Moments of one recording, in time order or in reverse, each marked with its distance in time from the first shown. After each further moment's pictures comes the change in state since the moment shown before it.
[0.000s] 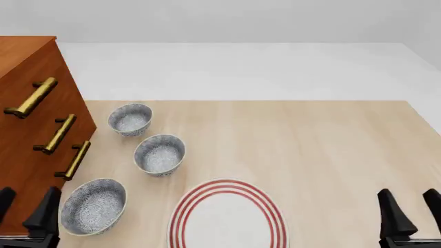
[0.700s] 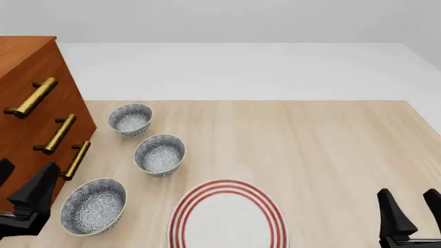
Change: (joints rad) left arm -0.131 0.162 -0.255 0.130 -0.049; right arm 0.001 0.003 -0.005 0.008 0.008
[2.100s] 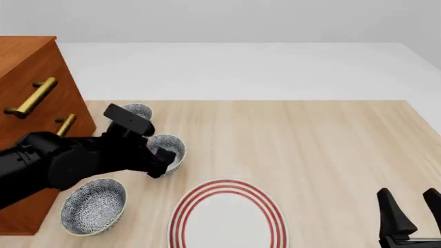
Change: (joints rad) left arm -0.363 1.070 -0.509 0.190 0.118; right arm 0.002 0.007 0.000 -0.007 0.000
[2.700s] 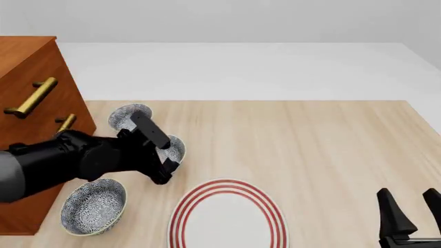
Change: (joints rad) left arm 0.017 0.158 -0.027 -0.040 0.310; right arm 0.001 0.000 0.000 0.000 0.000
